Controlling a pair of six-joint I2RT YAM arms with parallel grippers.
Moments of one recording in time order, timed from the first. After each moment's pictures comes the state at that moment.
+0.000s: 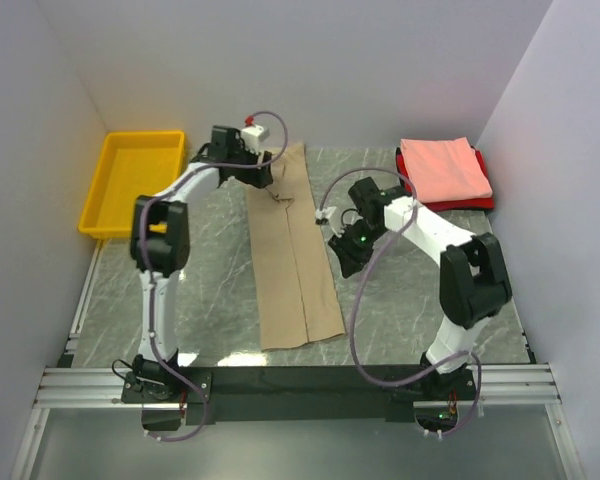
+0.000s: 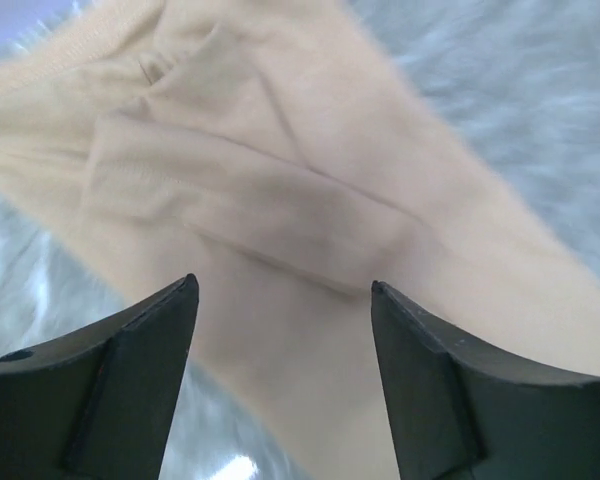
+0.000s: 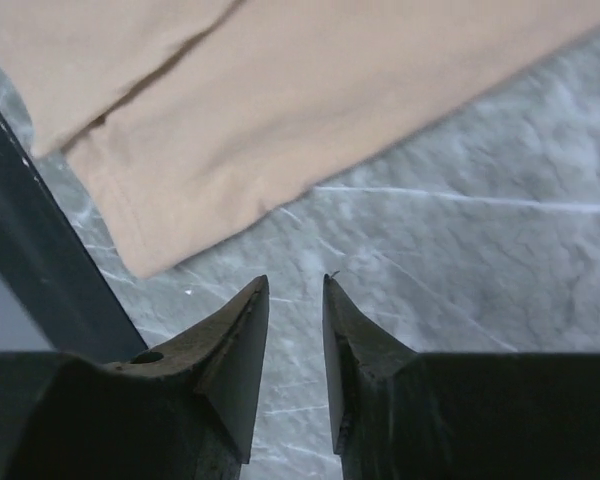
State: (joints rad) left arm -0.24 2.33 1.93 -0.27 0.39 0.14; right arm 0.40 1.78 1.34 -1.00 -0.53 -0.59
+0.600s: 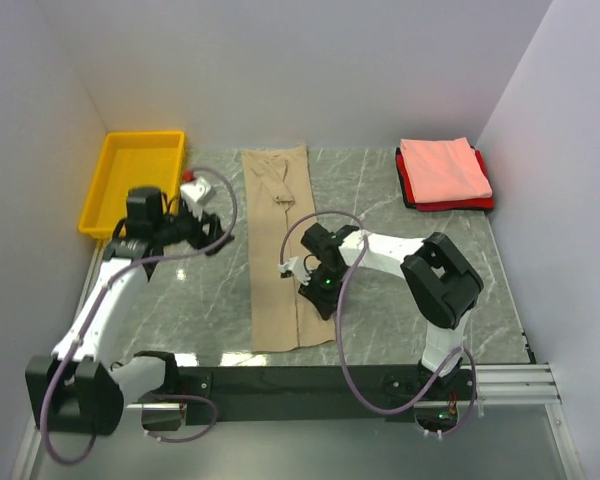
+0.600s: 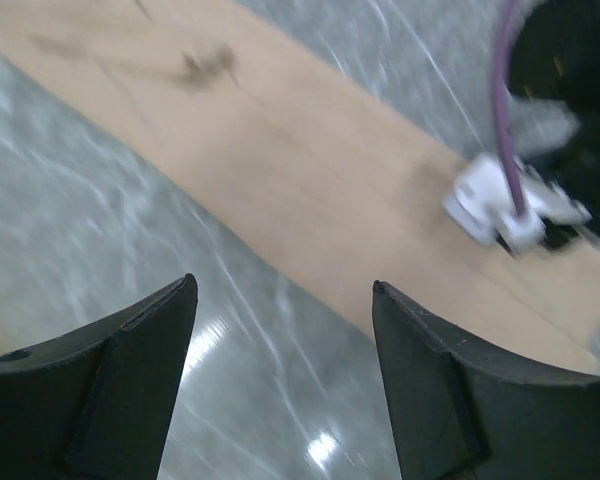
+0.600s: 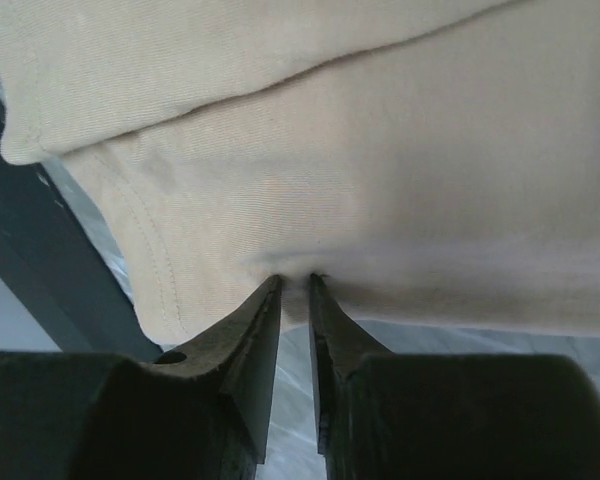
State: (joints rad) left arm -0.08 1.13 0.91 -0.29 0.68 0.27; right arm 0.74 1.84 1.14 -0.83 -0.45 -0.47
